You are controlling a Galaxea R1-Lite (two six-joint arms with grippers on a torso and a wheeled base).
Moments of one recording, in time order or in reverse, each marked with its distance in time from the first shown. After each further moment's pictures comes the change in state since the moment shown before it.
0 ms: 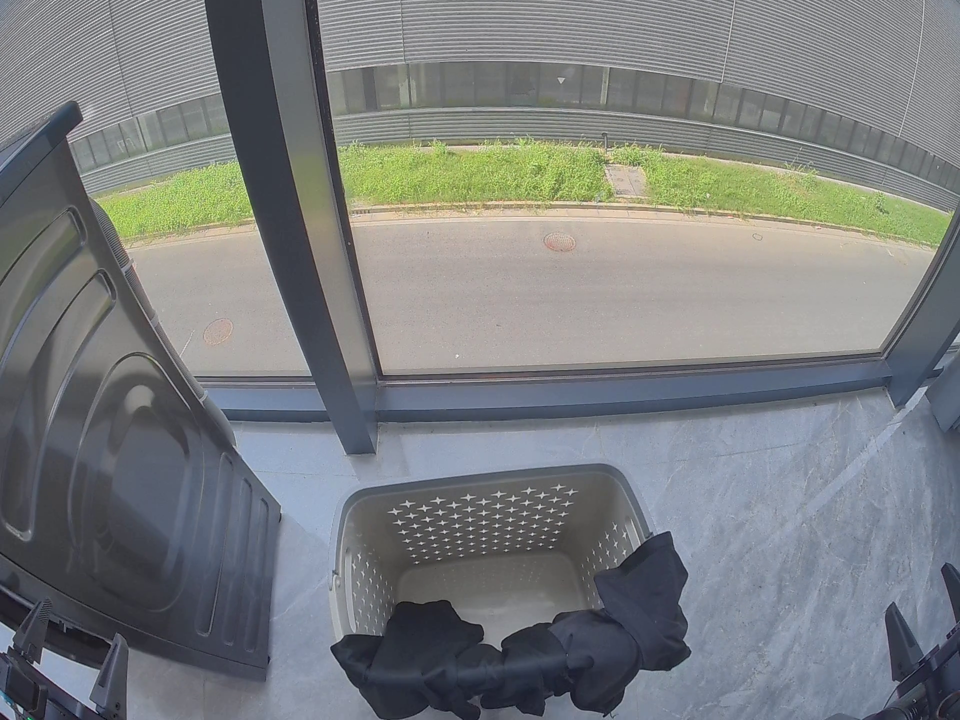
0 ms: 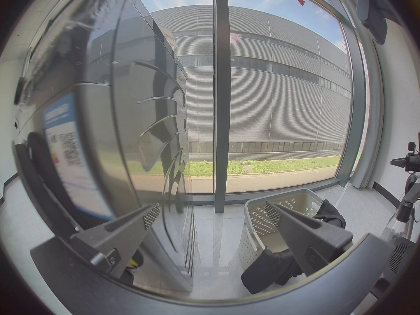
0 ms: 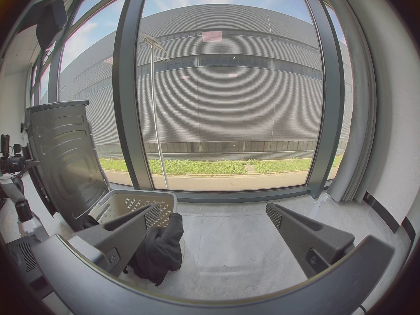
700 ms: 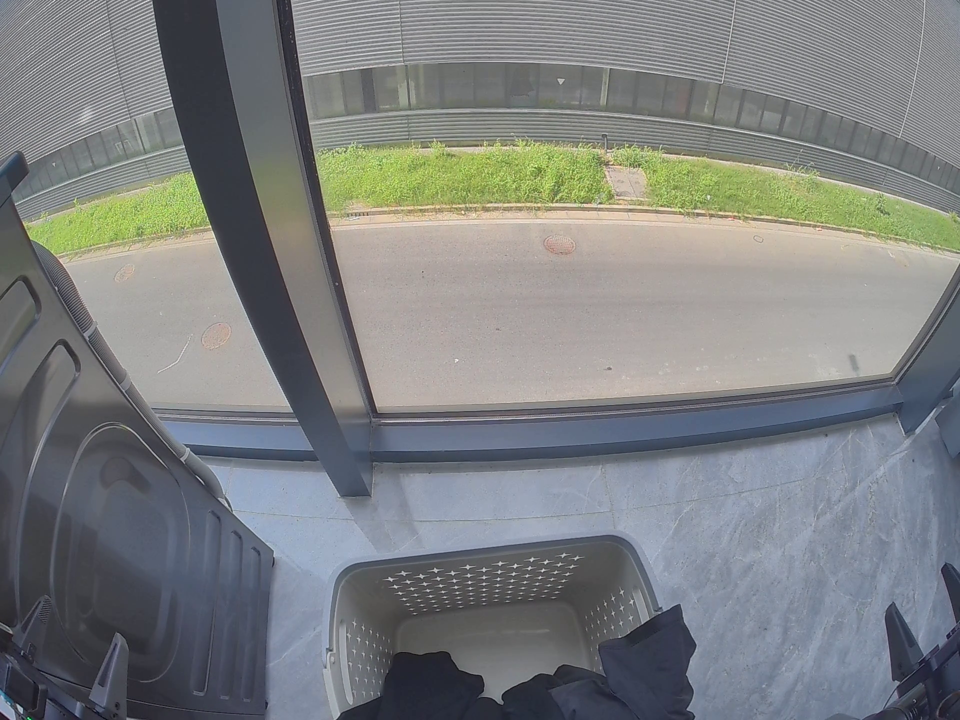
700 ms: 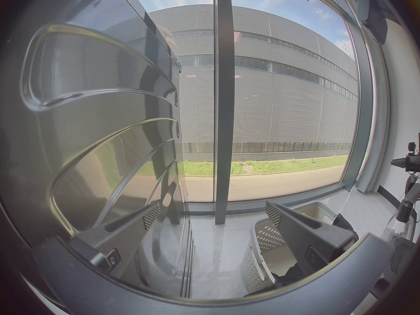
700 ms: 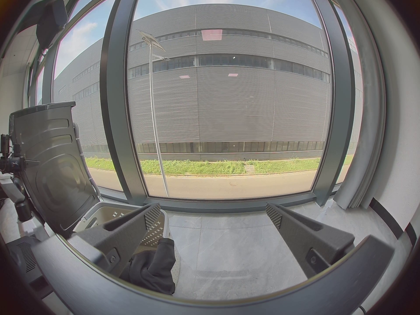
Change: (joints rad) left arm 0.000 0.000 0.000 0.000 0.000 0.000; right arm 0.001 0.000 0.000 0.000 0.000 0.000
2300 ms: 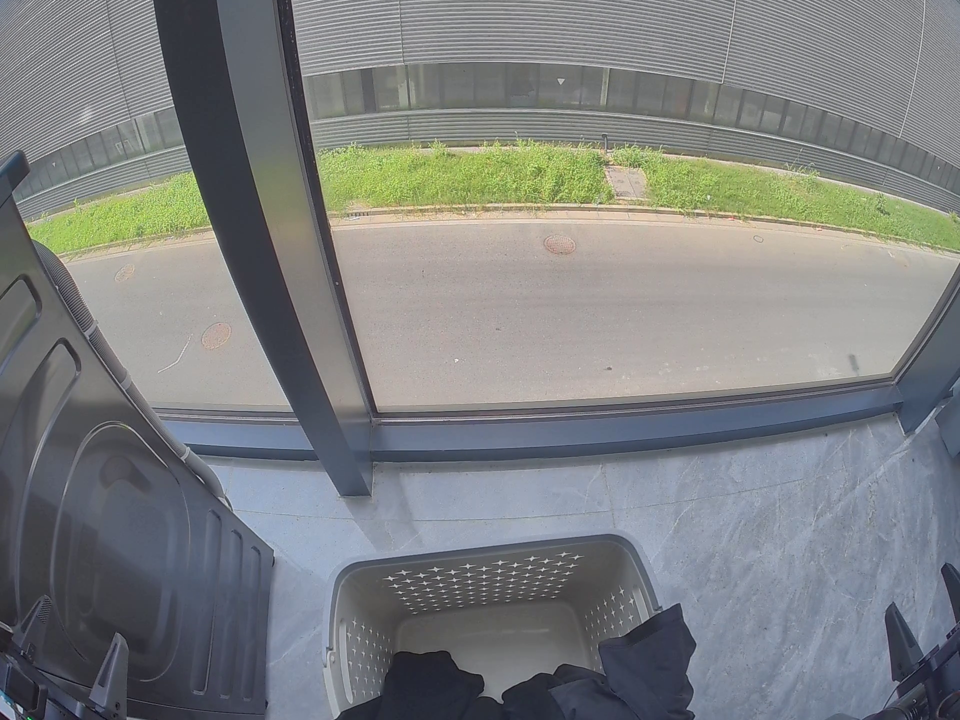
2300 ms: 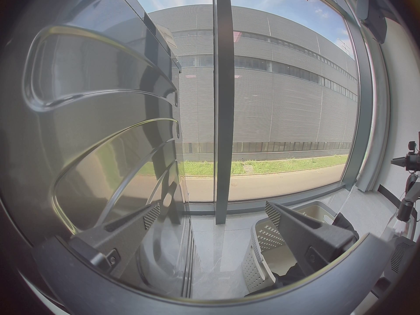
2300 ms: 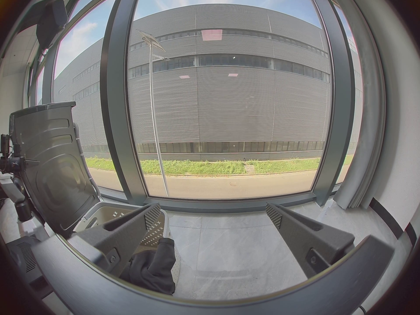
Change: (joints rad) left arm 0.000 0.000 0.000 0.000 0.001 0.005; right arm 0.000 0.000 0.000 0.000 0.000 0.000
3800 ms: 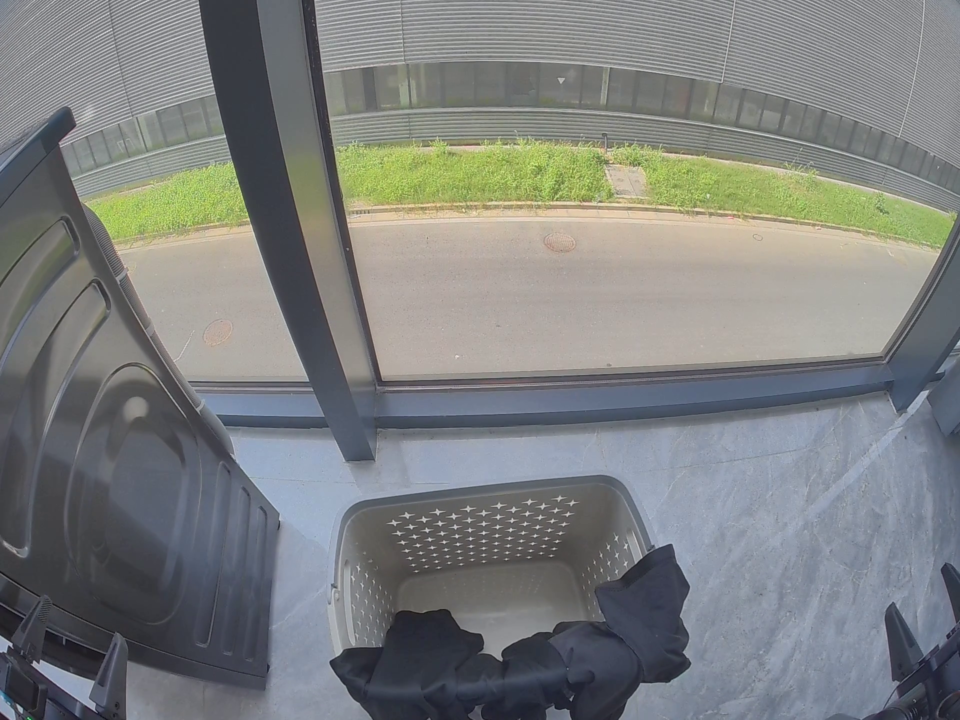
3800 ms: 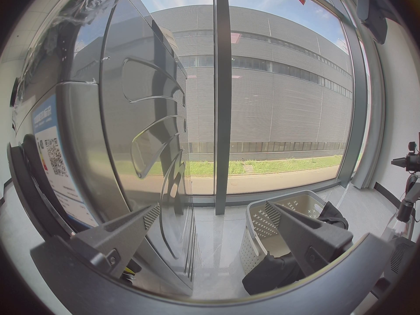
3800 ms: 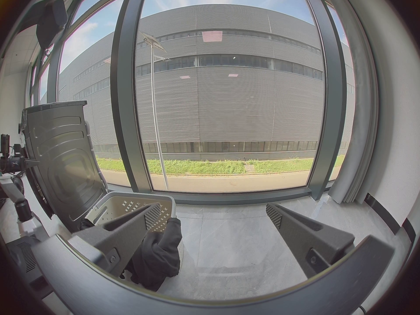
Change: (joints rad) left arm 0.000 0.000 0.000 0.000 0.001 -0.002; right arm 0.000 0.000 0.000 0.000 0.000 0.000
